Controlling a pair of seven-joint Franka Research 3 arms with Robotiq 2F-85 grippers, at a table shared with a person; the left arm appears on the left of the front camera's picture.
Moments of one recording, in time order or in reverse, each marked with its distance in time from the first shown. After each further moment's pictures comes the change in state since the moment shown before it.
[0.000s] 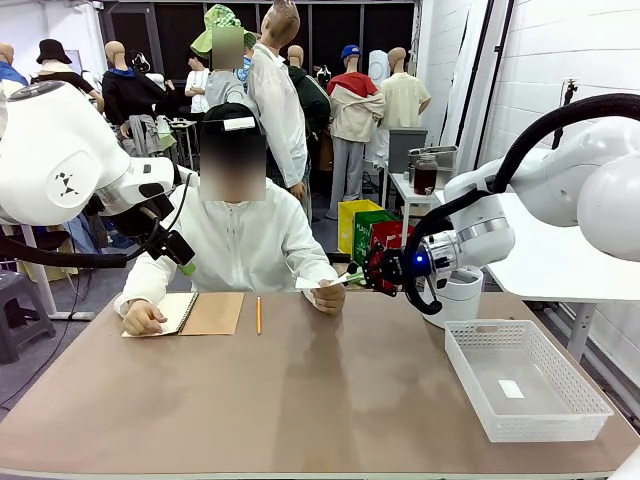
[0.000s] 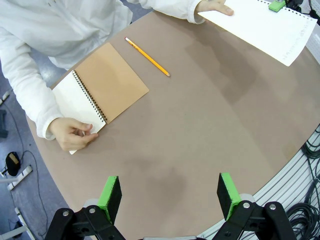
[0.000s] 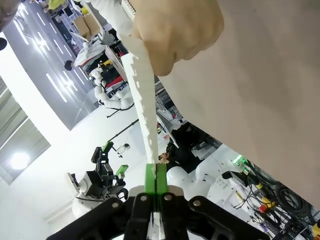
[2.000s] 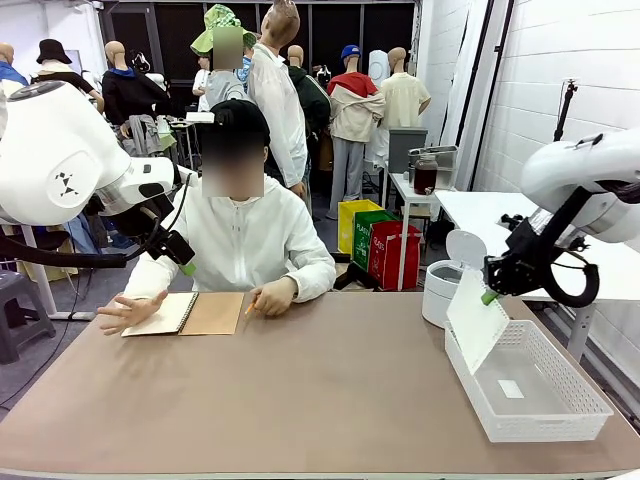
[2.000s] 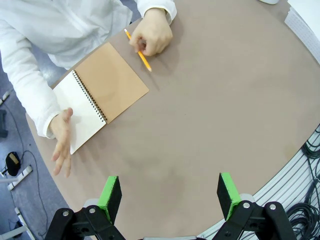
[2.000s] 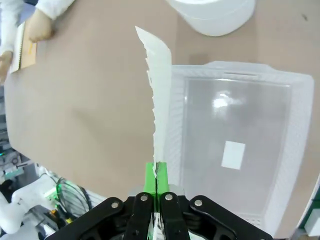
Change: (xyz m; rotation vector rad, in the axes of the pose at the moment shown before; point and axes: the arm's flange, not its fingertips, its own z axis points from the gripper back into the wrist) left arm 0.000 0.000 0.000 0.000 0.000 0.000; right arm -0.141 -0.036 0.195 -0.783 -0.476 0.590
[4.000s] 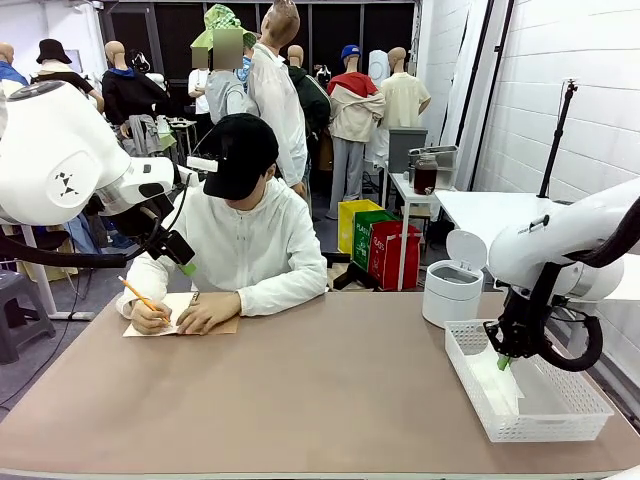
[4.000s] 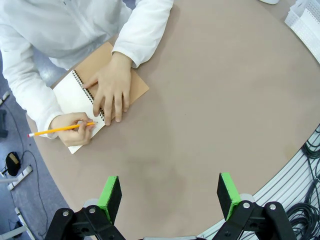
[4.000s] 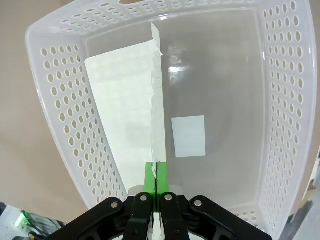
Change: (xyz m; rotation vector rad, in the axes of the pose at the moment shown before) left arm 0.000 0.000 0.000 0.000 0.000 0.000; right arm -0.036 -0.035 -0.103 -0.297 0.132 -0.178
